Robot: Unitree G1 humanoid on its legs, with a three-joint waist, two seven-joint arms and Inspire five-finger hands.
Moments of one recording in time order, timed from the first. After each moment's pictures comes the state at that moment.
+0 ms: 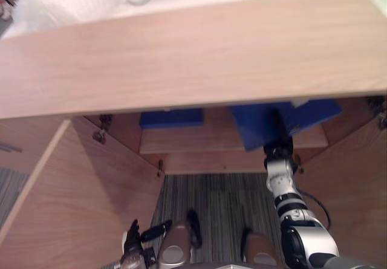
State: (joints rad) left arm 0.05 0.04 0.18 0.92 -0.17 -0.09 0.22; right arm -0.55 -0.09 -0.16 0.63 1.07 -0.29 -0.23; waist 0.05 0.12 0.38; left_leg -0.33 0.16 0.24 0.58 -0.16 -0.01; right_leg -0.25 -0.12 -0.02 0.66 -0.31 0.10
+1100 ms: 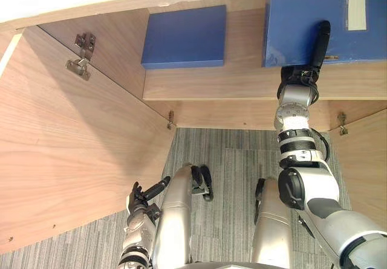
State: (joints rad) left arm -0.10 -0.03 0.29 0.77 -0.32 -0.04 0.24; right arm -1.04 -0.17 -0.25 0.72 1.30 -0.35 -0.41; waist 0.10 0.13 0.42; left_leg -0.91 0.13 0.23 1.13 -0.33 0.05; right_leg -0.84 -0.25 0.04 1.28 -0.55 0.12
